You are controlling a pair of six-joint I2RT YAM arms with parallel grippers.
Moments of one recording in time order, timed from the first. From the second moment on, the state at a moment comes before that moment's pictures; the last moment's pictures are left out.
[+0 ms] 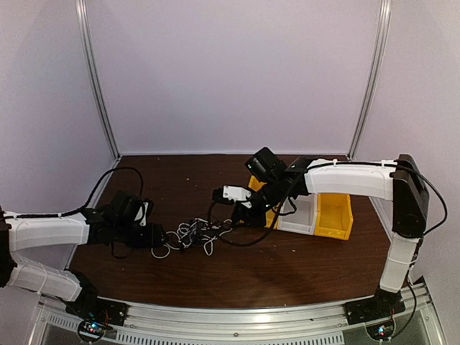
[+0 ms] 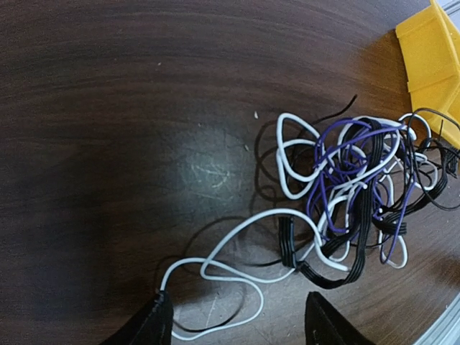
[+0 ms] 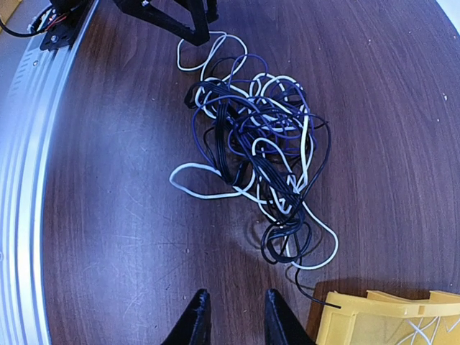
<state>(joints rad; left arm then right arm) -0.60 1.16 0.52 -0.27 0.04 -0.58 0.86 1.86 1.45 -0.55 -0.41 -0.54</state>
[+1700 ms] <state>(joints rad) -0.60 1.45 0.68 -0.26 -0.04 -0.38 0.91 1.88 1.41 -0.52 -0.41 -0.54</state>
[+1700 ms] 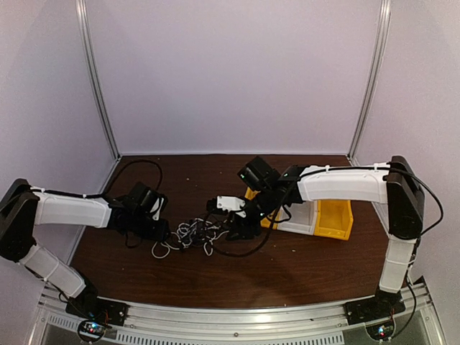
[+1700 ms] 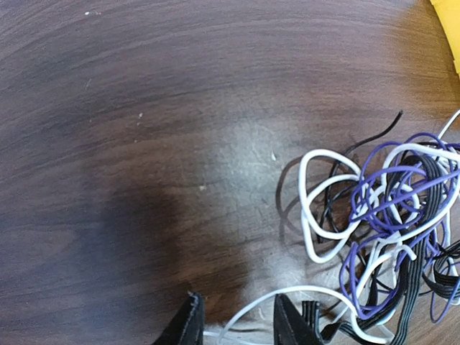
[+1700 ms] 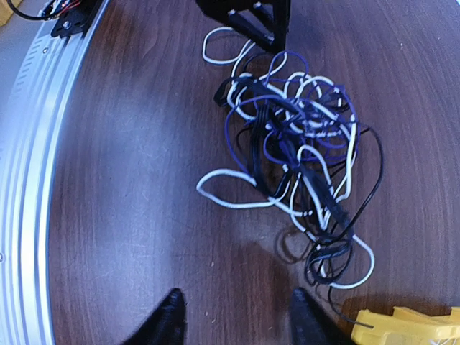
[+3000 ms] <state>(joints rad) -0.60 1.17 0.80 -0.40 -0.09 -0.38 0.96 2.28 1.66 -0.29 -0.34 -0.34</state>
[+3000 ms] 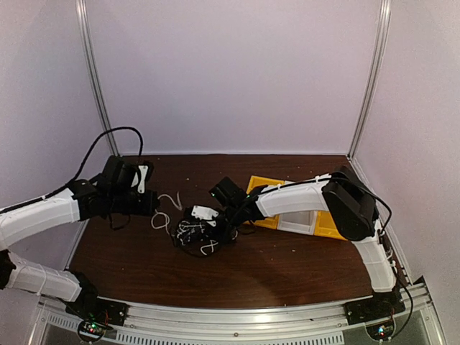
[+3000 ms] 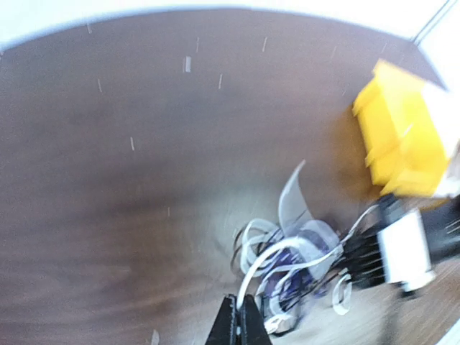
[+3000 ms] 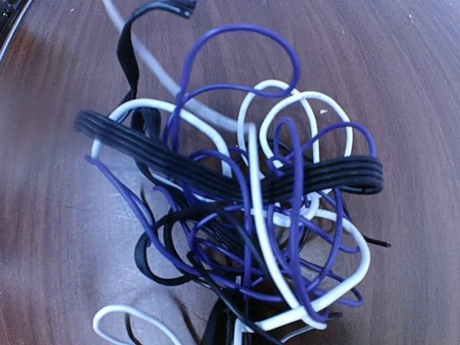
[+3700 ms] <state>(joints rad) -0.61 1.15 1.84 -0.84 -0.30 -0.22 0.96 2.29 1.70 -0.21 -0.33 -0.31</state>
